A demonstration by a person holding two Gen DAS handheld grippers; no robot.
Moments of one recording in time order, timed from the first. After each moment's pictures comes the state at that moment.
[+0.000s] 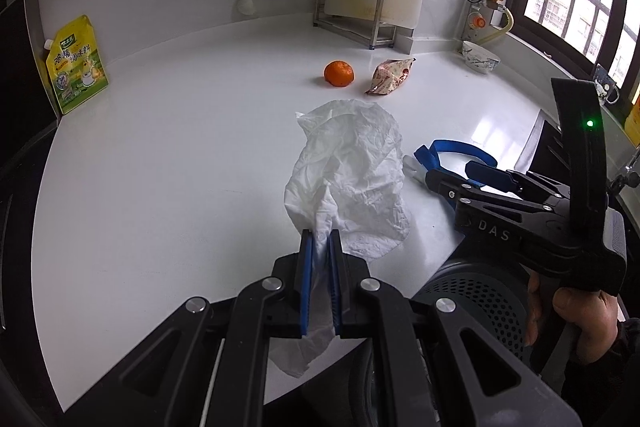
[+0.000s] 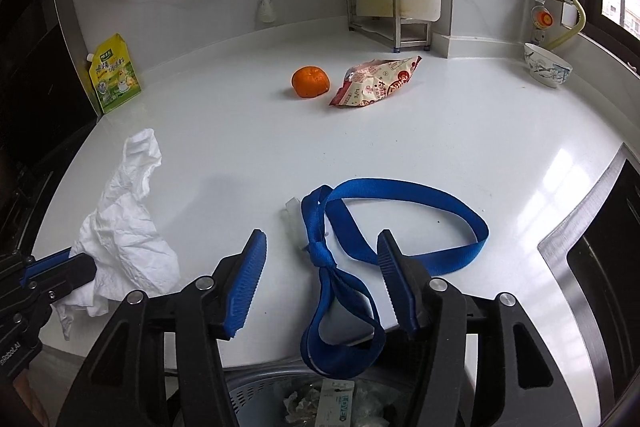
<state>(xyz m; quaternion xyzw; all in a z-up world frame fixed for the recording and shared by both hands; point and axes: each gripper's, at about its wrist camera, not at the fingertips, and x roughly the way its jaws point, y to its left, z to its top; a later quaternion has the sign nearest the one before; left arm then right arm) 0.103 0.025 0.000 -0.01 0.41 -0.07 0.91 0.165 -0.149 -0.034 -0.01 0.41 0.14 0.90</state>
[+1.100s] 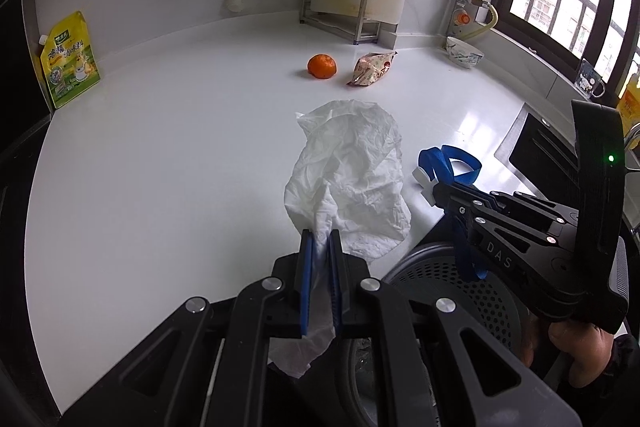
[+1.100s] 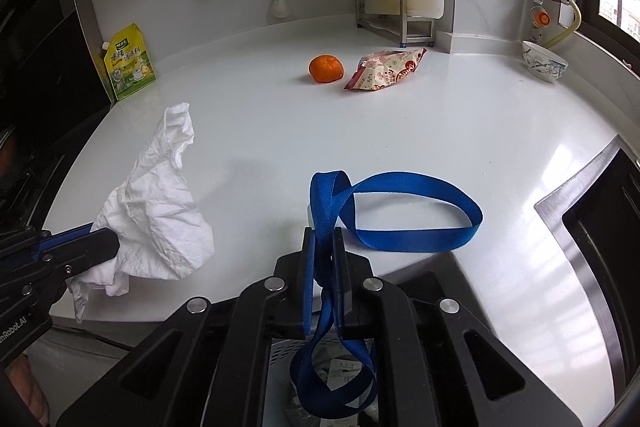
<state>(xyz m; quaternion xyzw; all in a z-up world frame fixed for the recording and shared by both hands) 0.081 0.017 -0.001 -0.02 0.41 -0.09 0.91 0.108 -0.150 -0.028 0.00 0.40 0.15 0.91</state>
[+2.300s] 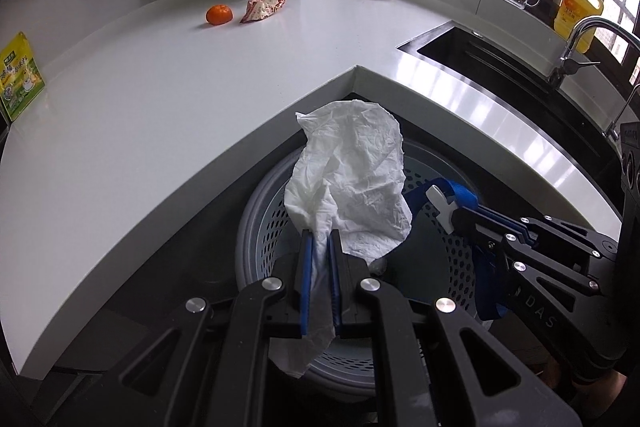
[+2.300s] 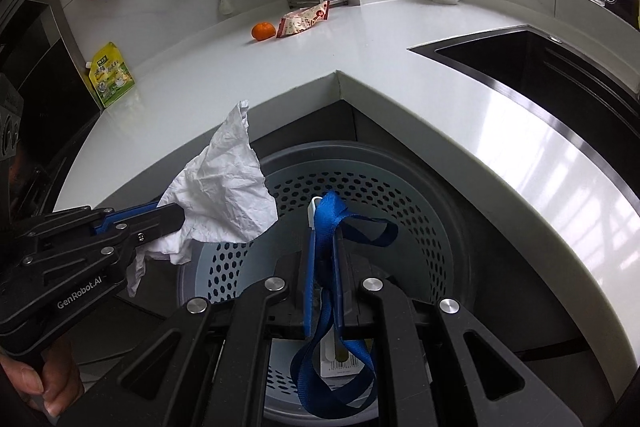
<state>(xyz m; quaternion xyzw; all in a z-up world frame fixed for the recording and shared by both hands) 0.002 -0.058 -0.049 0.06 0.44 -0.19 0.88 -0.050 -0.209 -0.062 0.07 0.42 0.06 0.90</state>
